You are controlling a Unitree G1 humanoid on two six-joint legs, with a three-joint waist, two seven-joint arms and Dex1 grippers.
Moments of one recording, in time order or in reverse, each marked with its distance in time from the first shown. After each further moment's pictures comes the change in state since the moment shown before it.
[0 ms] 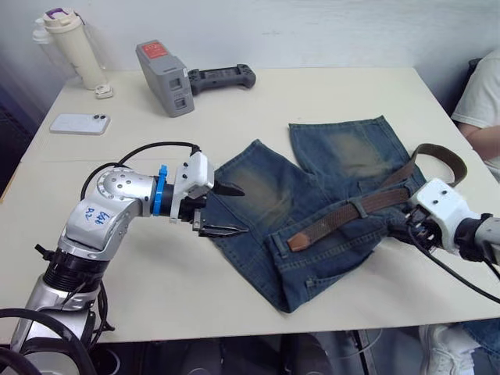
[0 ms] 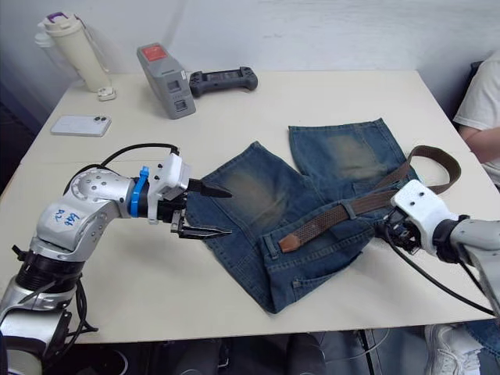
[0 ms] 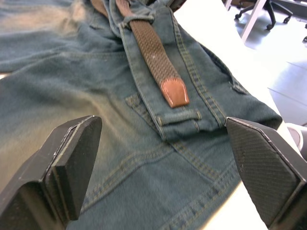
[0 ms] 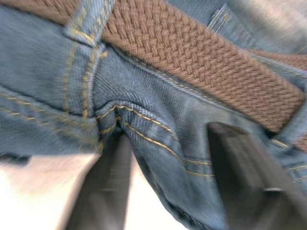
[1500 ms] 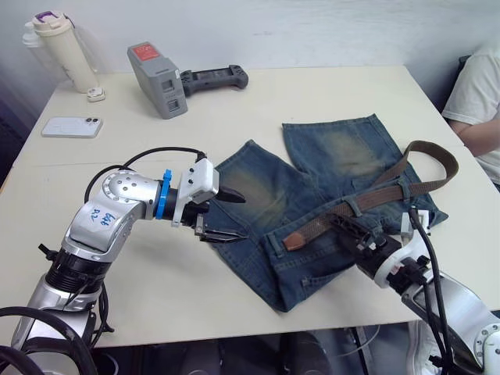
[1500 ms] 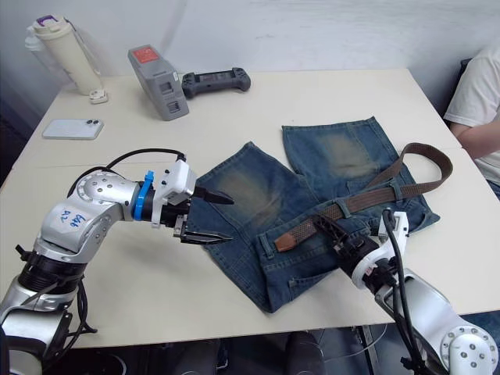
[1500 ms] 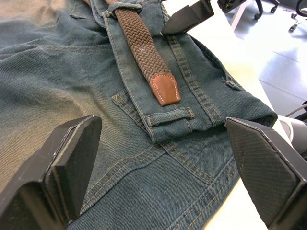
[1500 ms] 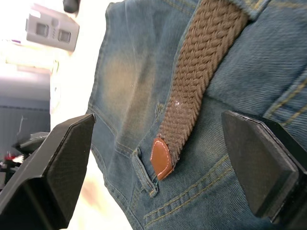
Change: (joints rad) left arm 0.015 0.006 -0.011 -0.011 0.026 0.034 -0.002; right arm 0.157 0.662 -0.030 -0.176 1.621 -0.101 -1.407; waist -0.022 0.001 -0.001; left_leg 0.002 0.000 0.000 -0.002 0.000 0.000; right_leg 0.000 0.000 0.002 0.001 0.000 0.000
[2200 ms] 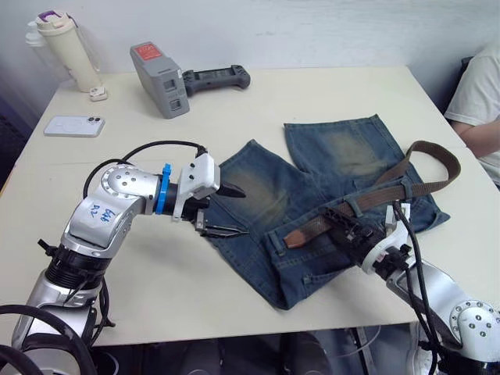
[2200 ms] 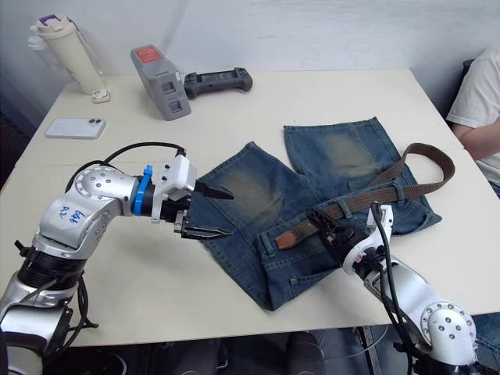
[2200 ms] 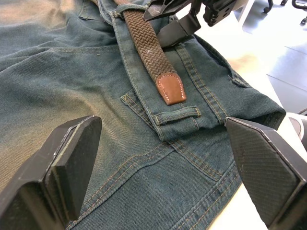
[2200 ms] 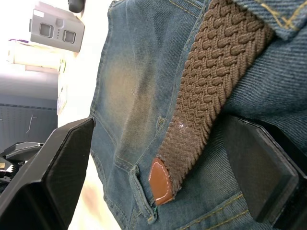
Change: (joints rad) left arm -0.031 0.000 0.000 0.002 0.026 0.000 0.004; right arm -0.080 -0.055 0.128 0.166 -0.108 -0.070 0.202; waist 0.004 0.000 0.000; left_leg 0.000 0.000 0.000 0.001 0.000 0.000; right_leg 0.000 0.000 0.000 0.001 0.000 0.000
